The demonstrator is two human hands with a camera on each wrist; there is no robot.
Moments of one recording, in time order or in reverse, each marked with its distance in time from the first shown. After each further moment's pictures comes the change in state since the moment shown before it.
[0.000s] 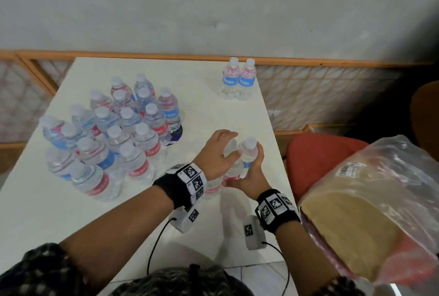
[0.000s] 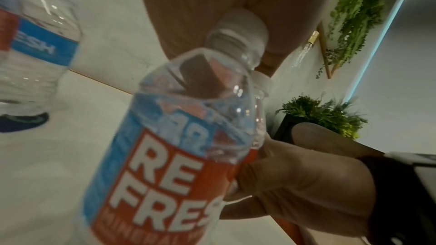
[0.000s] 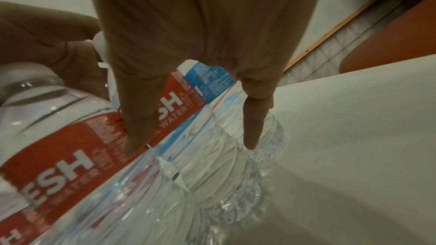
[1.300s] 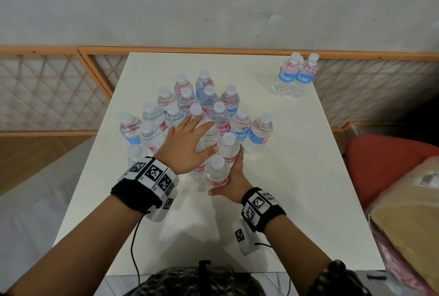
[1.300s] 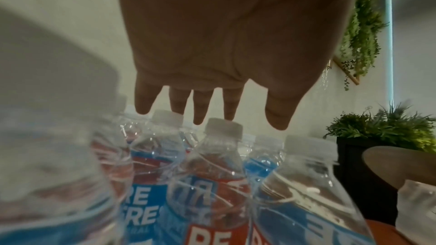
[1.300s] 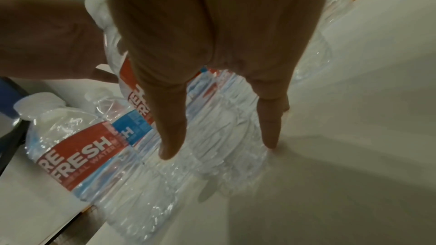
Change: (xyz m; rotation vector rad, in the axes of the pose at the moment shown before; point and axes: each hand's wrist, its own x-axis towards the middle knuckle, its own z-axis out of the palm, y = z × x) left_hand -0.078 -0.077 -0.197 0.591 -0.090 -0.198; right_hand 0.013 -0.024 0.207 -0.051 -0.284 -0.126
